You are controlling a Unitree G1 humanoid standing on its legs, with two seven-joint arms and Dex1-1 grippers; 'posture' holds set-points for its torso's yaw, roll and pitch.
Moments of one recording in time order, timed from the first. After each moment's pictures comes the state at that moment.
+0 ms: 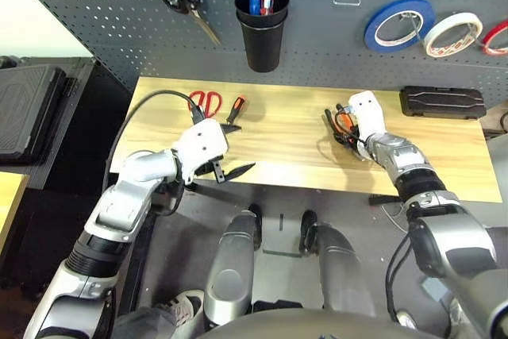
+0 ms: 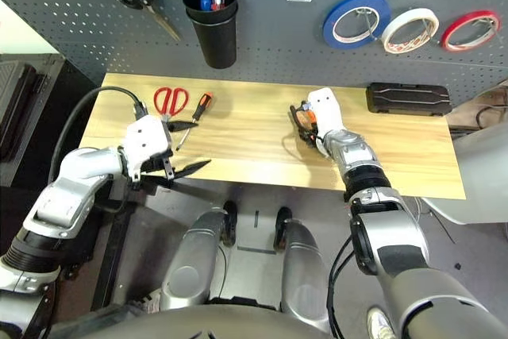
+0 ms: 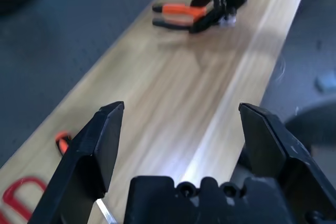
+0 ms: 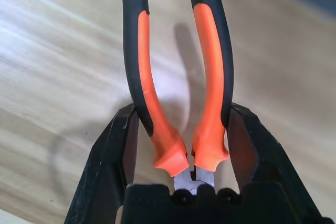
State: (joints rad) left arm -0.23 0.57 -0.08 -0.24 -0.21 0.18 -0.88; right arm -0.60 -0.34 0.02 0.68 -0.03 0.24 0.37
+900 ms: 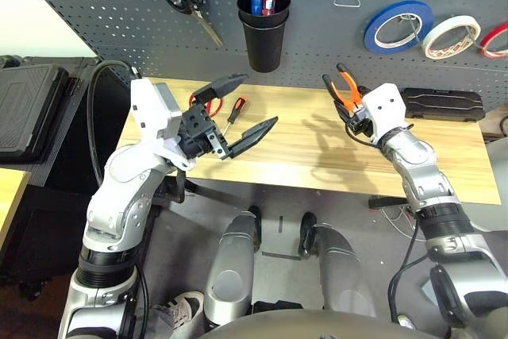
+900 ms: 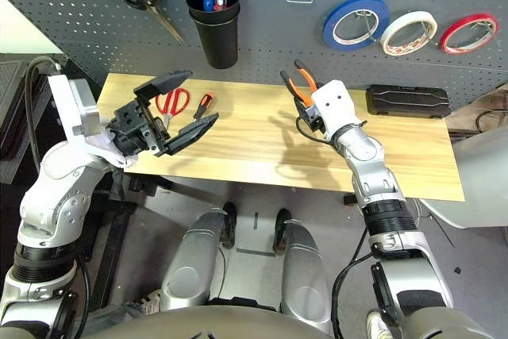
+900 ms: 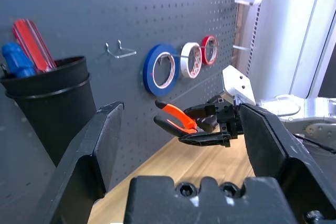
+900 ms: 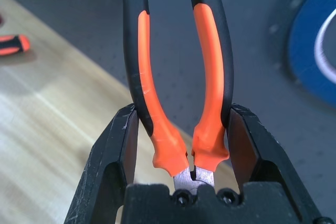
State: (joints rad) left arm -0.27 0.46 0.06 -0.49 -0.55 0.26 -0.73; right arm -0.42 -0.36 0.00 0.35 -0.04 -0.20 0.30
